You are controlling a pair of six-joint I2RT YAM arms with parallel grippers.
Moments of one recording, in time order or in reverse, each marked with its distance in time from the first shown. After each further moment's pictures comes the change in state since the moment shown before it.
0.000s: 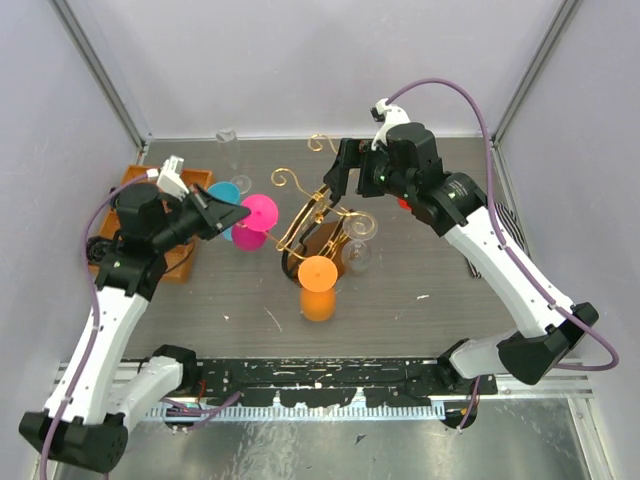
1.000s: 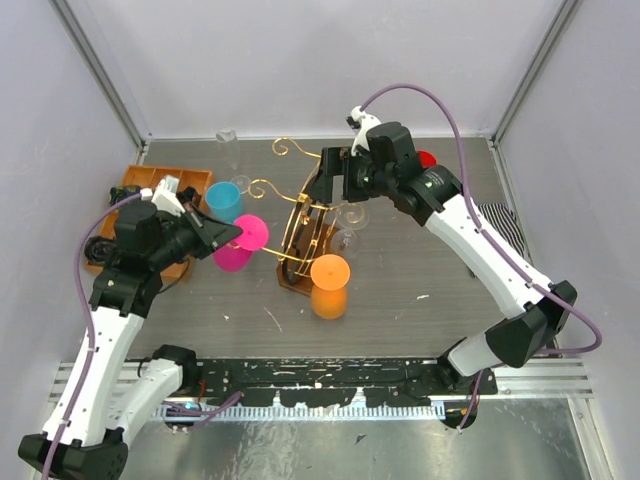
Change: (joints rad) left arm 0.003 -0.155 -0.065 -0.204 -0.092 0.074; right arm 0.000 0.098 0.013 -0.005 -0.160 -0.008
